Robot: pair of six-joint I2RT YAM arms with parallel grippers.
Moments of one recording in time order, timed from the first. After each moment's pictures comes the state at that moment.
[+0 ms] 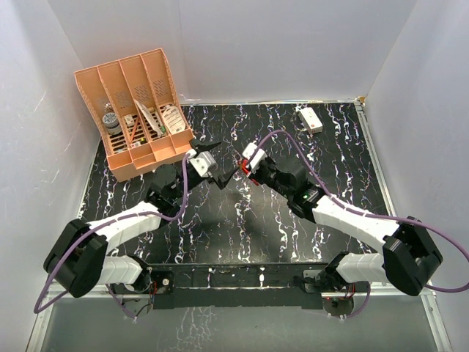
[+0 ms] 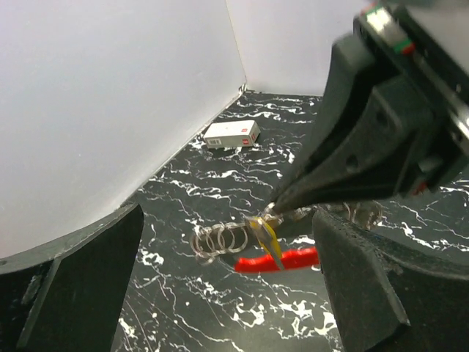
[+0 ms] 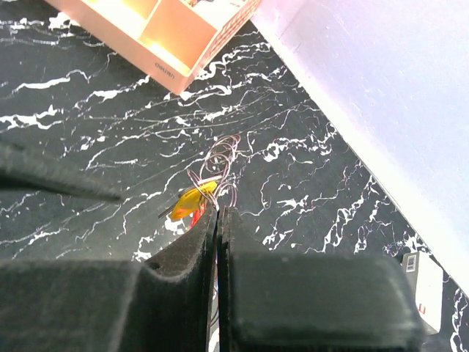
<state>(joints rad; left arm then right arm) -0.62 1.27 0.58 0.89 0.36 0.24 0.72 1.25 0.74 0.34 -0.03 -0.48</state>
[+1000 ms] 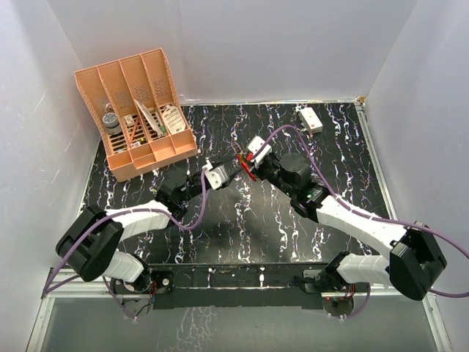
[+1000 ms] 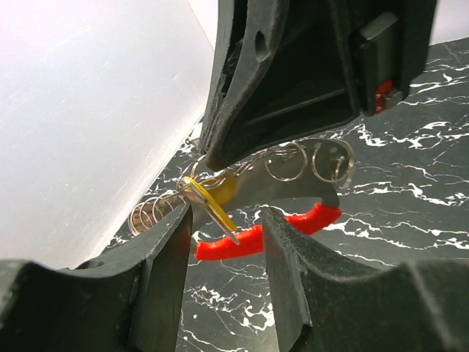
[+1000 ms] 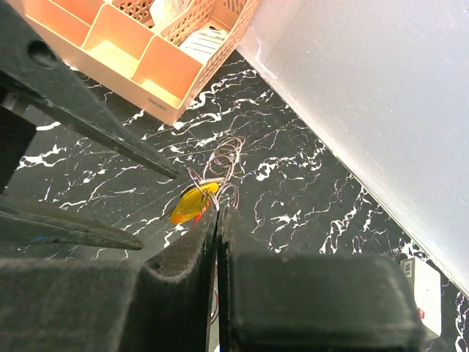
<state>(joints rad) -0.67 1.39 0.54 1.00 0.43 0.43 0.72 1.21 0.77 0.35 -0.01 -0.41</state>
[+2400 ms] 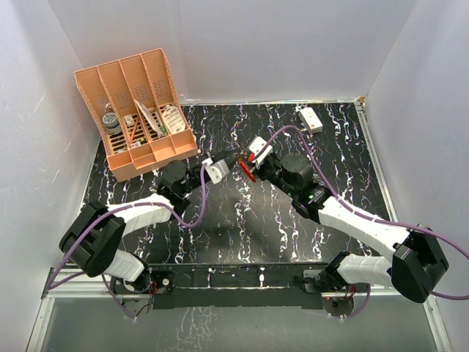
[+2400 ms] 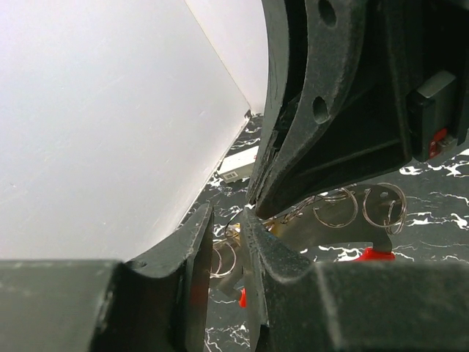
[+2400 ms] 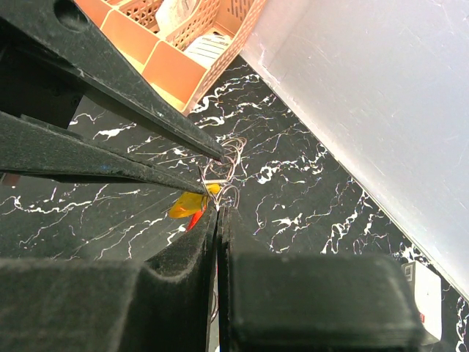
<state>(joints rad) -0.64 1.44 0.64 1.06 0.47 0.48 0.72 1.19 0.77 0.34 -0.03 -0.41</state>
